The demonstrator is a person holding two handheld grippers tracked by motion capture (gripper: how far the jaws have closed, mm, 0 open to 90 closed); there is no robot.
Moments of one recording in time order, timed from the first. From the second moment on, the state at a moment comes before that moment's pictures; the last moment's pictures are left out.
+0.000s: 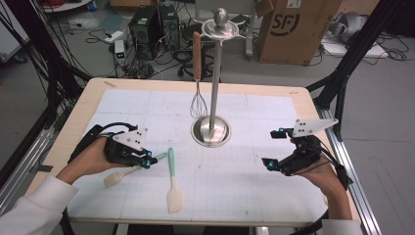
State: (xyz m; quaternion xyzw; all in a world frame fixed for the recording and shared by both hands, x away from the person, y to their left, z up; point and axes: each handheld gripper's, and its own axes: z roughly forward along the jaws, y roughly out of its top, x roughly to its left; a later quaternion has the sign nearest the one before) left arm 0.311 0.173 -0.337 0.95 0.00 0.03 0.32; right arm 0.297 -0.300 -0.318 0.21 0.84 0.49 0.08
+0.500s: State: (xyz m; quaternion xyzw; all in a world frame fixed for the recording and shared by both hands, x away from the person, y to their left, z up) left arm 0.304 0.139 -0.368 0.97 -0.04 0.00 0.24; right arm 0.298 -0.297 -0.319 0.21 0.85 0.48 0.08
